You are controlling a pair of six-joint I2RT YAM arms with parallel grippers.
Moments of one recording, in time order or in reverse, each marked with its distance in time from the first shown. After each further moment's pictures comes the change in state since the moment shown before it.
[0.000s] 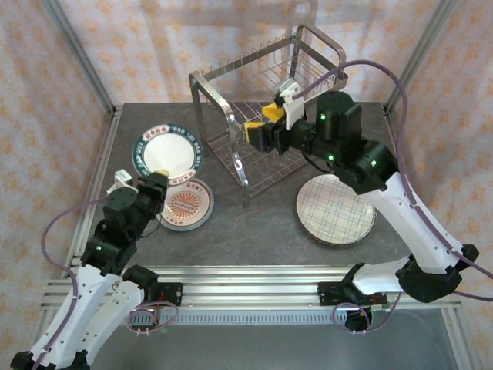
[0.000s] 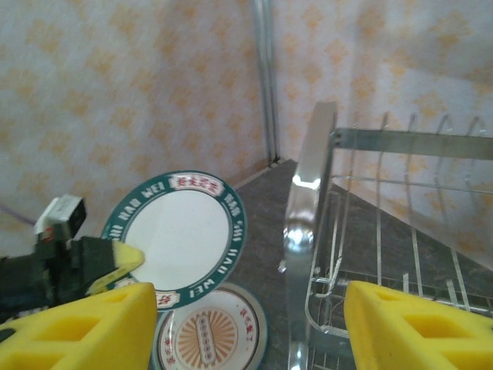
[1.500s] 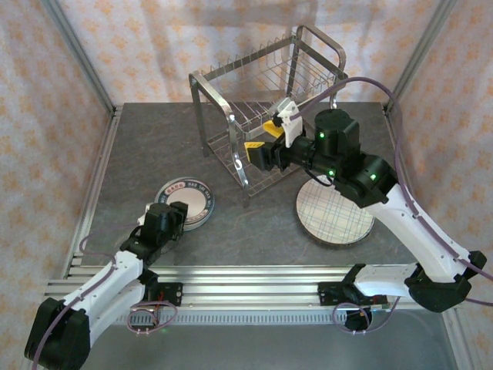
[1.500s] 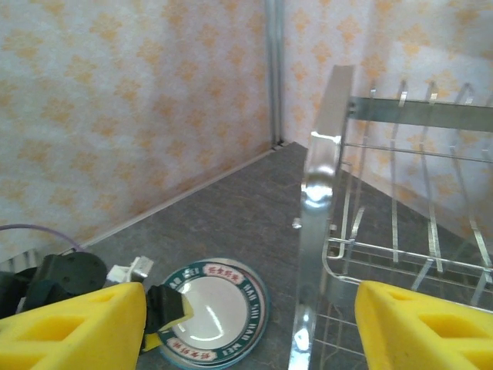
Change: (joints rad) left arm 0.000 0.250 -0.433 0.313 0.081 -0.145; right arm 0.032 -0.082 -0.130 0.026 0.057 -0.002
